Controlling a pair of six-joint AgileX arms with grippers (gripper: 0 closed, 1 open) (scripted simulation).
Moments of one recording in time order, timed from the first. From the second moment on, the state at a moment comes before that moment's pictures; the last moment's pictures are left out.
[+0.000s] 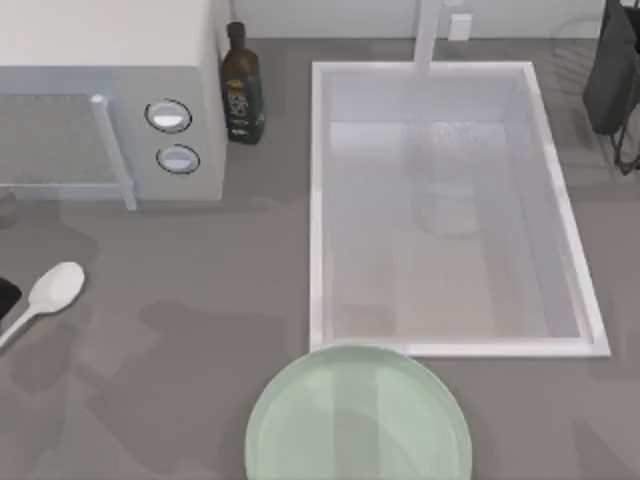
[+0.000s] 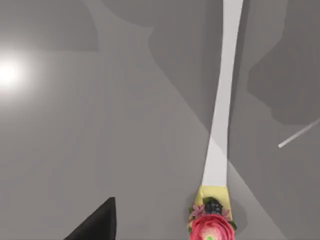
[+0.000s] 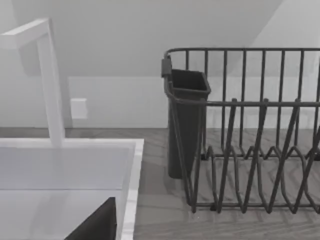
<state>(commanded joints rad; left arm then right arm) 0.13 1.56 1.05 -0.99 0.00 0.68 0.00 0.00 0.00 0.00 0.00 0.00</state>
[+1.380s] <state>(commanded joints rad) 0.15 1.84 0.90 -0.64 0.00 0.73 0.00 0.00 0.00 0.00 0.00 0.00</state>
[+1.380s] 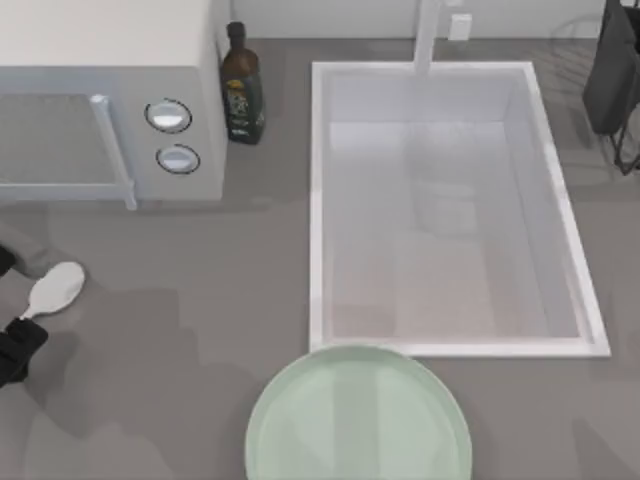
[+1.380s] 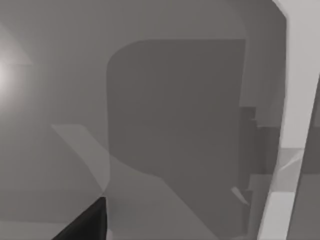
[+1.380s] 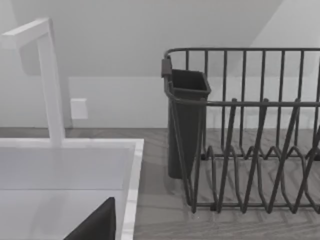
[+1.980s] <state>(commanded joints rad) 0.15 1.84 0.90 -0.64 0.00 0.73 0.00 0.00 0.00 0.00 0.00 0.00</state>
